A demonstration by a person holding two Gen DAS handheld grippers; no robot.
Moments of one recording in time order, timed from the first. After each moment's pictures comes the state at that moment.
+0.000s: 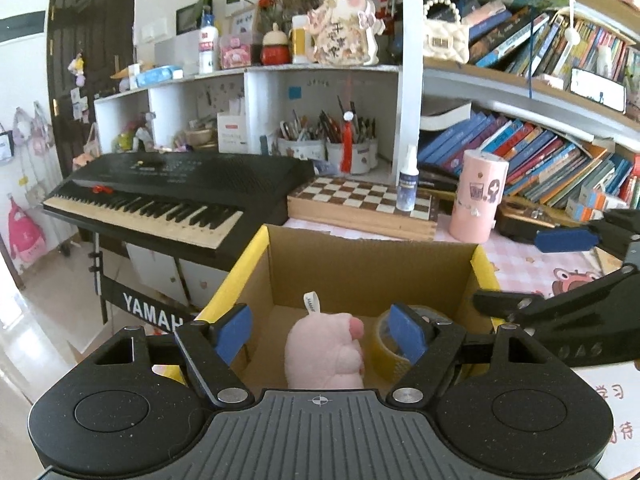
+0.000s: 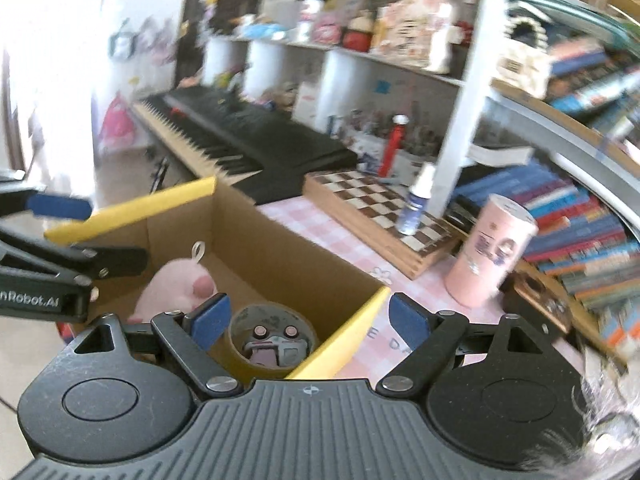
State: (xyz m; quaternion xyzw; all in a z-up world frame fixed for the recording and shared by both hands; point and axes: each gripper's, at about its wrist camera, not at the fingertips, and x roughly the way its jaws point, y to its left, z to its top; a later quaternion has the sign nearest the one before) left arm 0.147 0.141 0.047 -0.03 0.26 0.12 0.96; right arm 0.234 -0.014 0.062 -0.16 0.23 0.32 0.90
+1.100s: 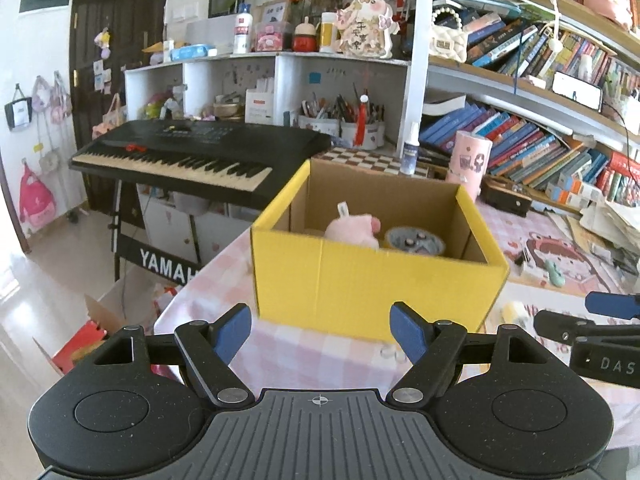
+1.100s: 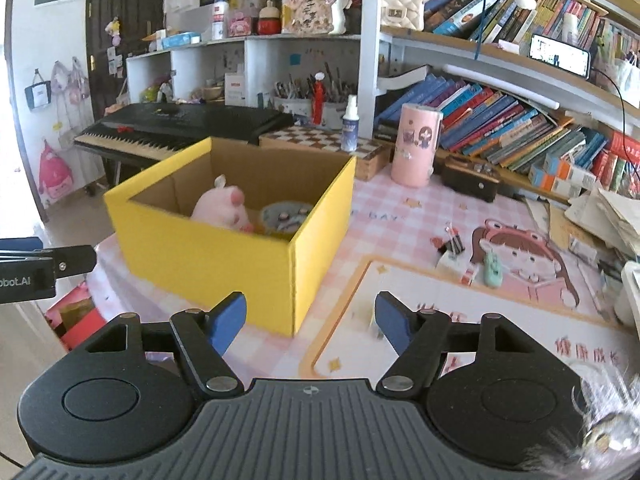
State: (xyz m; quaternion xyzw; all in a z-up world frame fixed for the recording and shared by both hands) left arm 0.004 0.149 0.030 -0.06 0.28 0.12 0.95; right arm 0.052 -0.046 0.030 -0.07 0.28 0.21 0.93
